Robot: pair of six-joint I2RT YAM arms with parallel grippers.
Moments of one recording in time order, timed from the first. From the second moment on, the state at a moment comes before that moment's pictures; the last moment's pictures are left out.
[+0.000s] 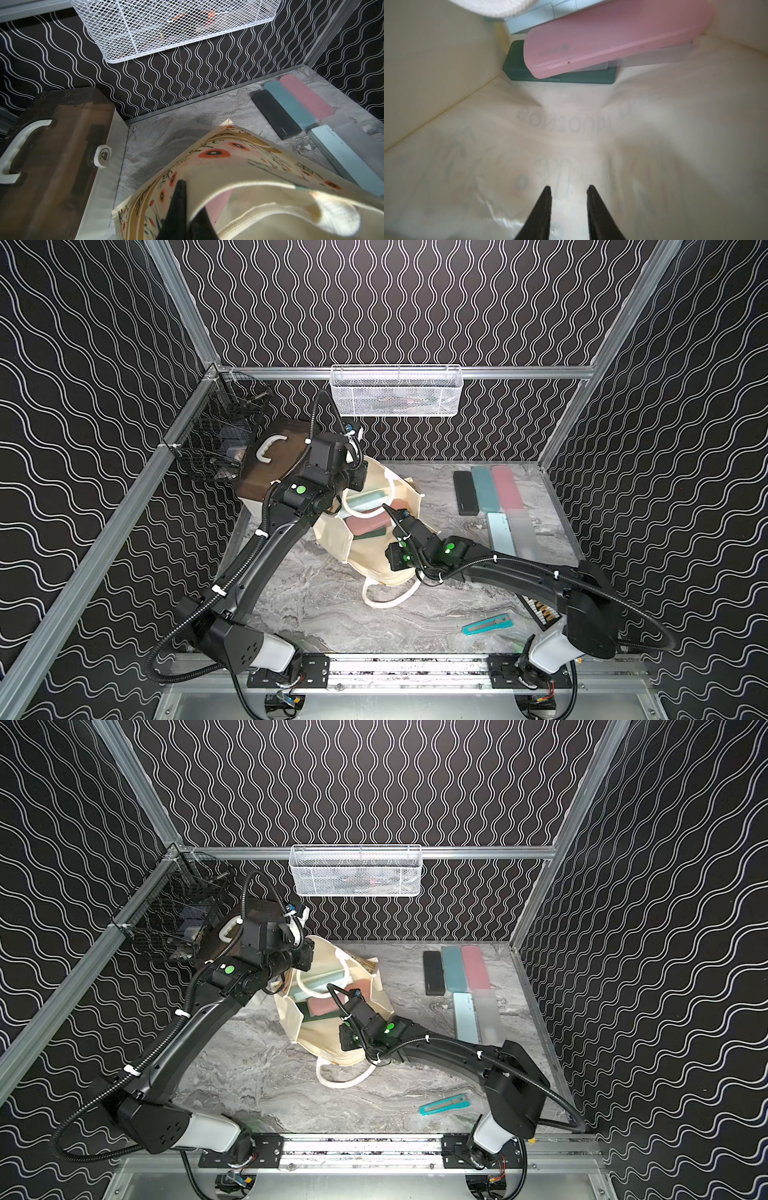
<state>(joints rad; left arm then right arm) -0.38 1.44 1.60 -0.62 -0.15 -0.02 0.99 1.63 1.19 -0.40 0.16 0.63</state>
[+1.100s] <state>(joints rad) -0.38 1.34 1.54 -0.68 -0.11 -0.08 0.98 1.80 1.17 -0.18 0.30 0.66</state>
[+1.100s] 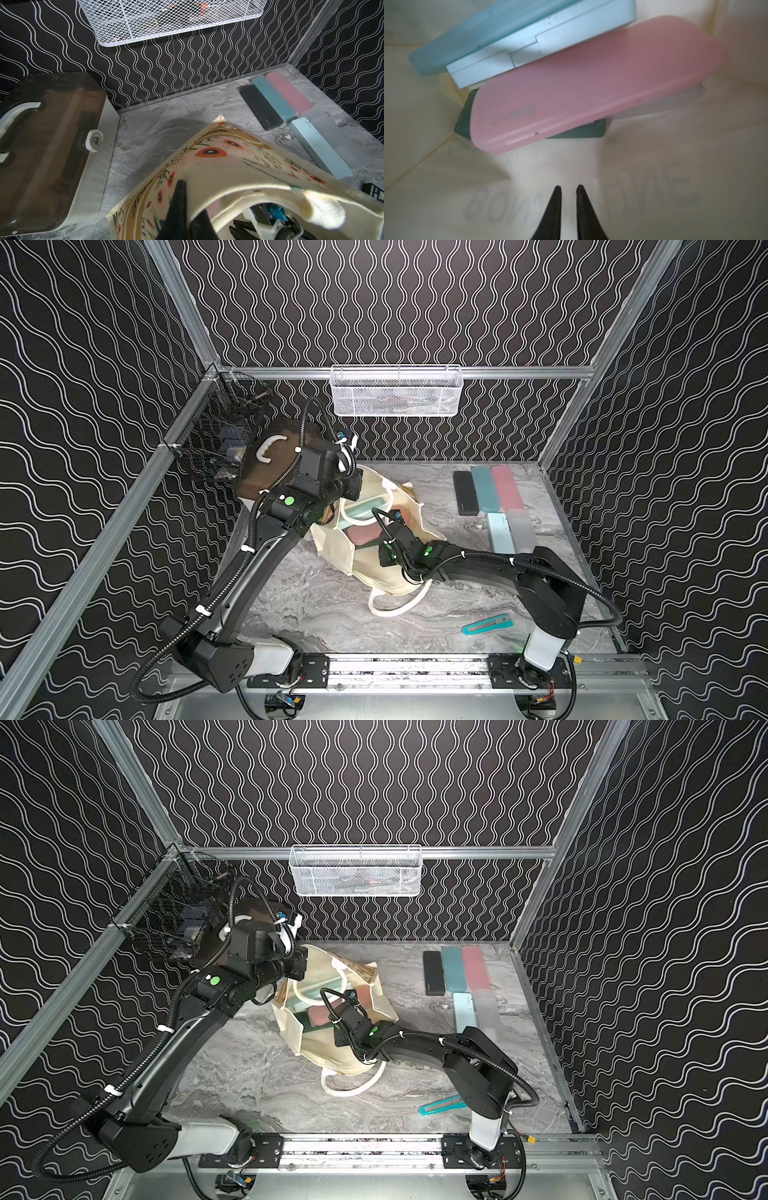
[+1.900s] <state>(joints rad) -0.38 1.14 1.28 -0.55 0.16 -0.10 0.73 1.80 1.15 -0.10 0.05 1.09</state>
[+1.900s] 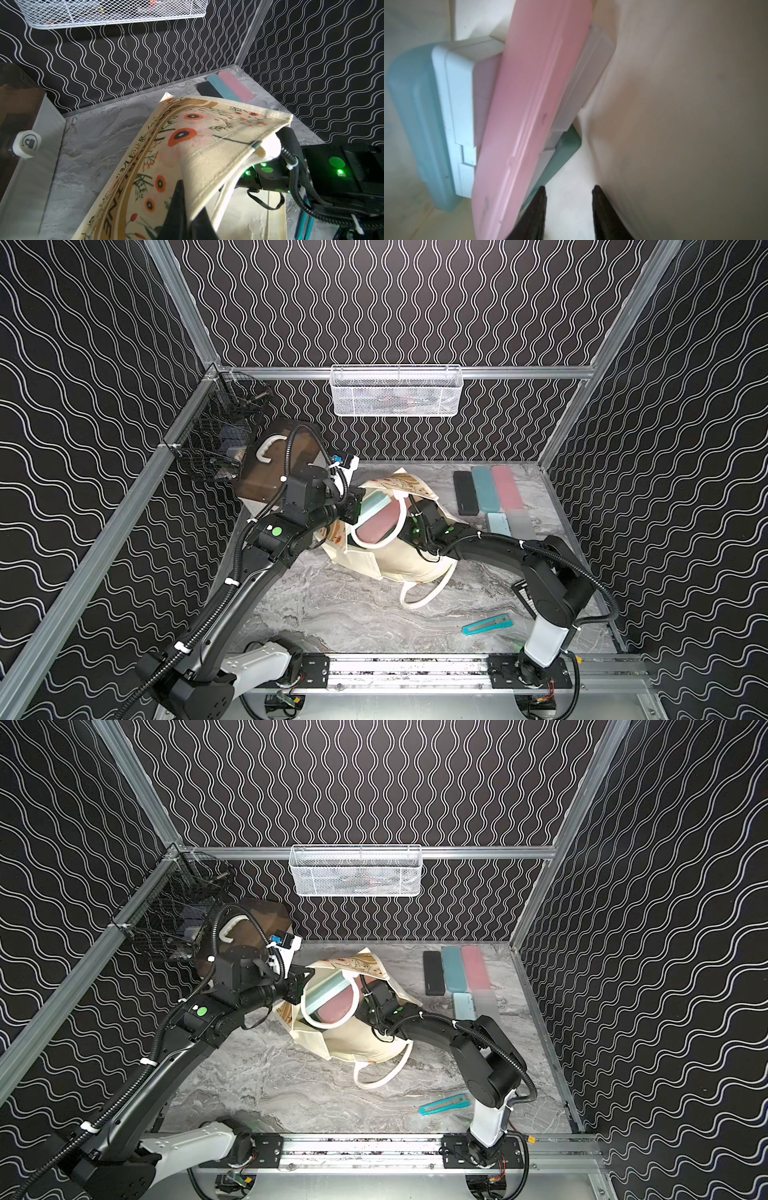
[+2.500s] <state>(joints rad) -0.38 1.11 1.24 -0.53 0.24 -0.10 0.70 1.86 1.15 0.07 0.03 1.26</state>
